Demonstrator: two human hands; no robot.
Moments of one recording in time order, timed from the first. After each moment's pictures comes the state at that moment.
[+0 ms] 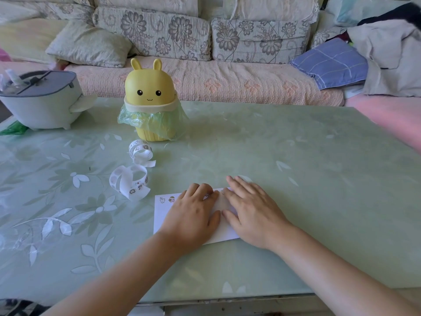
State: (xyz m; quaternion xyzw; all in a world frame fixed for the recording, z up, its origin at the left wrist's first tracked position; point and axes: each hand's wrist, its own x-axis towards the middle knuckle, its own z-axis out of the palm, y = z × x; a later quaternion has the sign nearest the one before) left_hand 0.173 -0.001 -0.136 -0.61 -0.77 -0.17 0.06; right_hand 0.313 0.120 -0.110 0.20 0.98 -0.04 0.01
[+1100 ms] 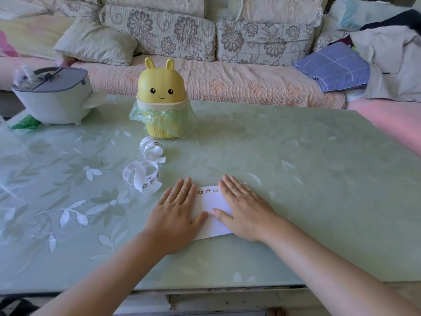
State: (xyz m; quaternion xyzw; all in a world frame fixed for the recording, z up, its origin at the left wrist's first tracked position) left_hand 0.143 -0.046 -0.148 -0.53 -0.84 -0.09 -0.04; right_hand 0.289 0.103 -0.118 0.23 0.97 -0.09 0.08
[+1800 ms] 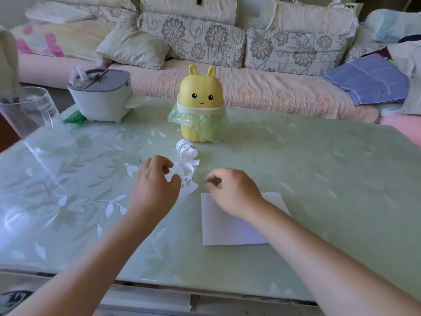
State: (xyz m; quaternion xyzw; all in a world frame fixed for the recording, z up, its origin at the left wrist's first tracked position) left_hand 0.069 -0.096 -0.091 -0.27 -0.87 -0.41 0.03; right_hand 0.191 0.045 -0.072 0.25 0.93 -0.25 -0.10
